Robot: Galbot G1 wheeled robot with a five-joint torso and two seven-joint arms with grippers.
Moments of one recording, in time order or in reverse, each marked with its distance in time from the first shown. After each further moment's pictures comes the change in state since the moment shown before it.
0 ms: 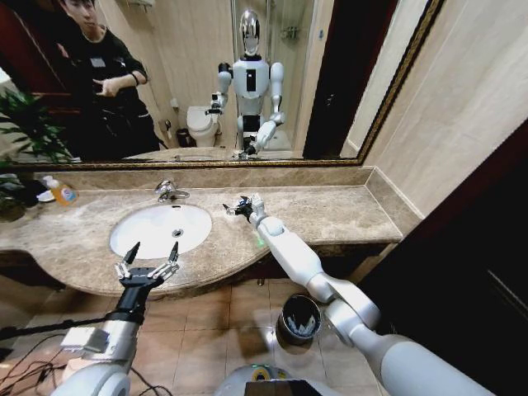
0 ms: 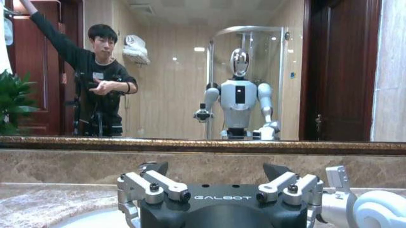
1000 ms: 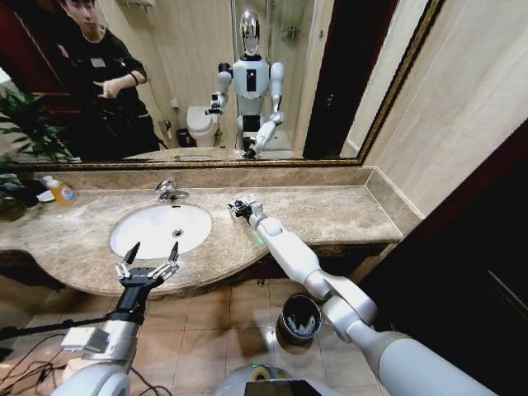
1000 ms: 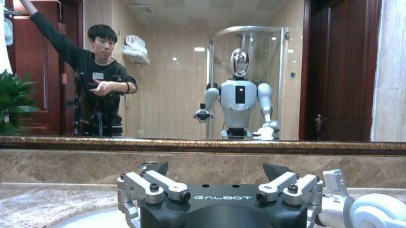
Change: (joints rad) left arm 0.000 0.000 0.000 0.000 0.000 0.000 0.000; right arm 0.015 0.020 0.009 -0.058 -0.022 0.030 -0.004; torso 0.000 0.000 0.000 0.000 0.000
